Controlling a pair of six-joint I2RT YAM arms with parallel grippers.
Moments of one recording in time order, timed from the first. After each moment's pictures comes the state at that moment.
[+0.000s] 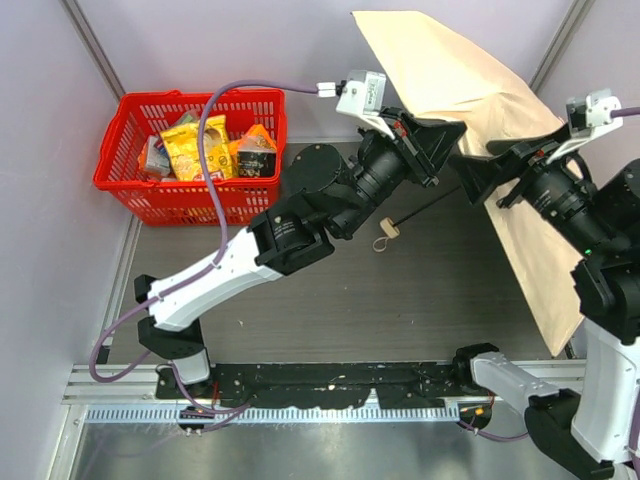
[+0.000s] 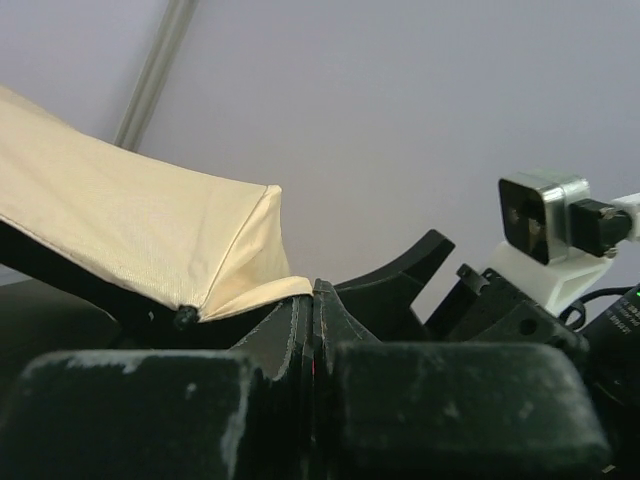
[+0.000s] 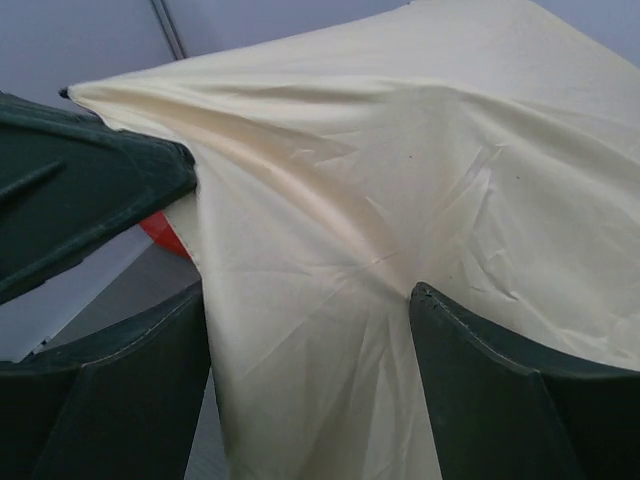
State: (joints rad) left arm -1.27 1.75 2.24 -0.06 -0.40 -0.44; right arm 0.18 1.03 1.95 -0.85 -0.34 0.17
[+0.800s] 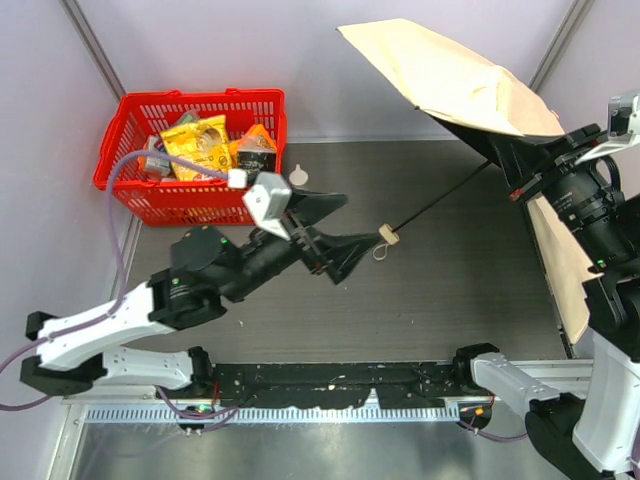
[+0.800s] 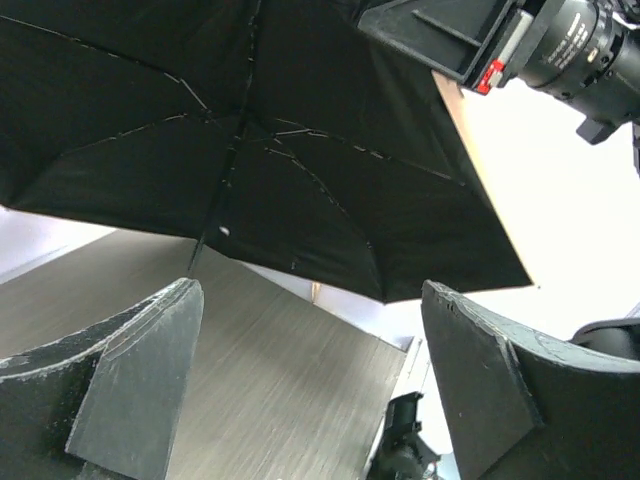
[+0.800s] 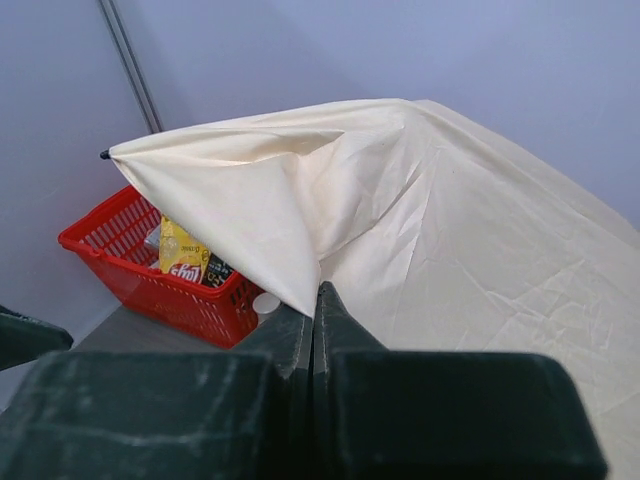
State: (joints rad) left arm -1.32 1.14 1.41 0.02 -0.26 -0.18; right arm 0.18 0.98 1.91 -0.73 -0.25 0.16
